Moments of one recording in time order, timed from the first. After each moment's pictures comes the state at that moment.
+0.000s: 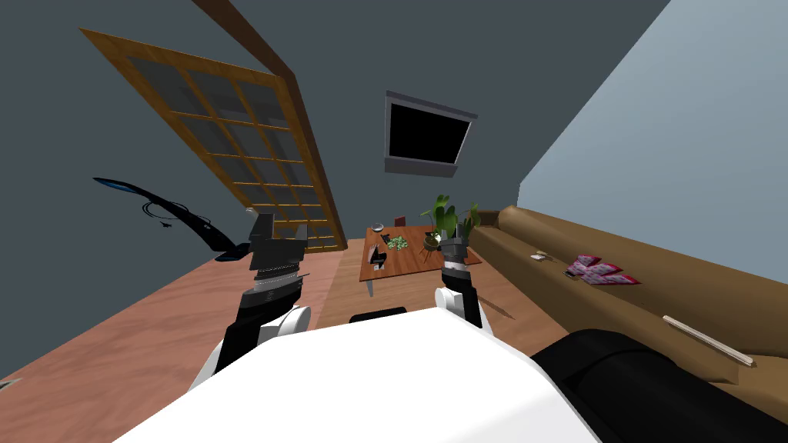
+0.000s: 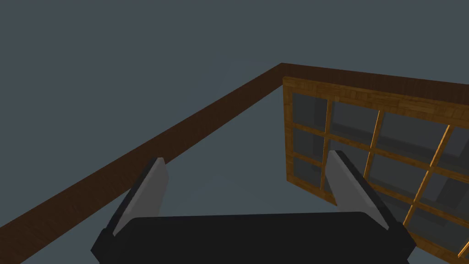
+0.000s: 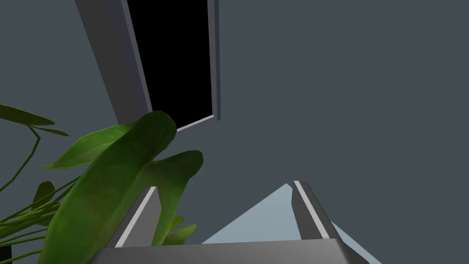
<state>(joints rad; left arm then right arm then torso) 0.53 -0.02 -0.06 -2.37 -0.08 -0.45 0.04 0.53 0.03 -0.07 -2.28 -0.11 -0.42 -0.06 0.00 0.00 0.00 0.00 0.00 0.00</state>
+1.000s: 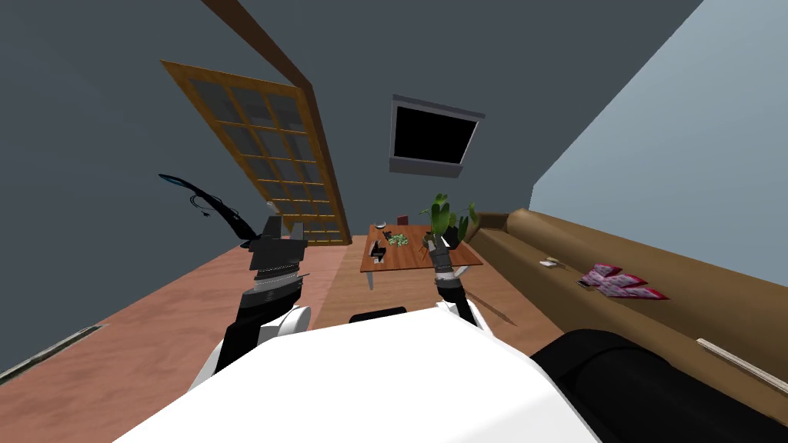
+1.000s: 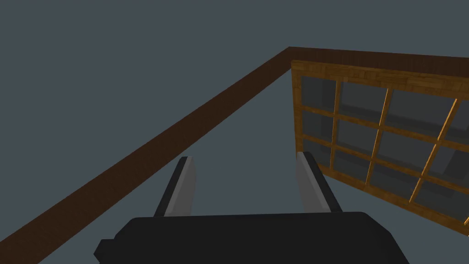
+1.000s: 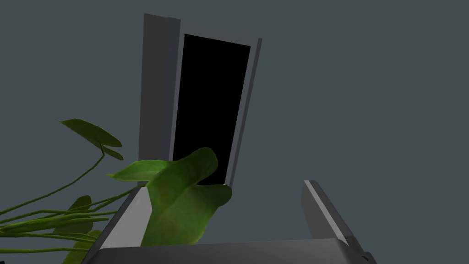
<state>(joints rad) 0.53 -0.02 -0.06 -2.37 -0.08 -0.45 0.04 0.61 -0.15 0.03 -2.16 0.05 -0.50 -0.01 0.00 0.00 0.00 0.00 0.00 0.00</state>
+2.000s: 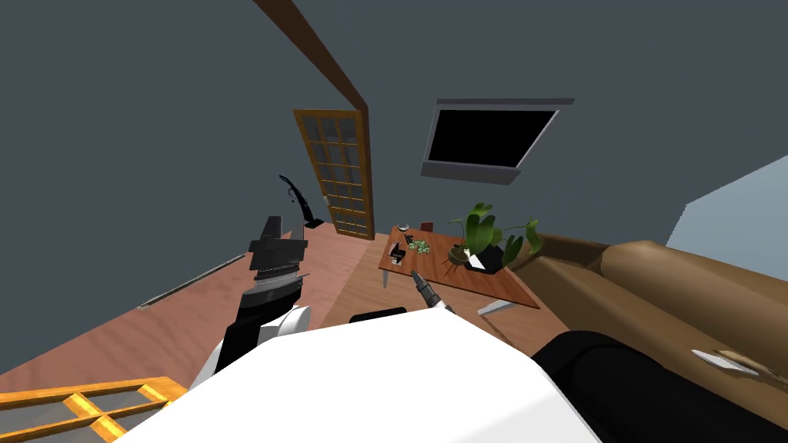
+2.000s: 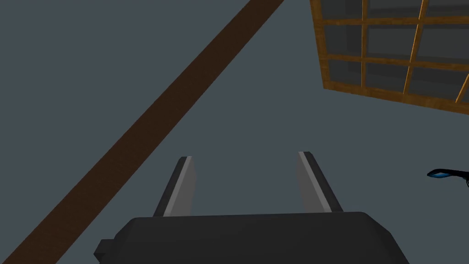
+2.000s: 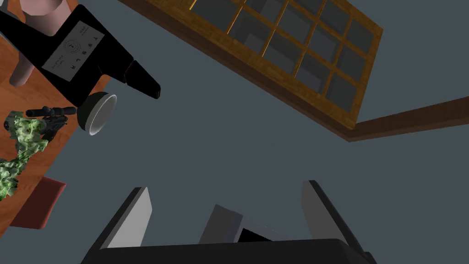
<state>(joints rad) 0.53 -0.02 -0.06 -2.37 -0.08 -0.45 0.04 0.75 -0.36 0.21 -1.91 0.34 -0.50 0.06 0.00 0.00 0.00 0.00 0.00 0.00</state>
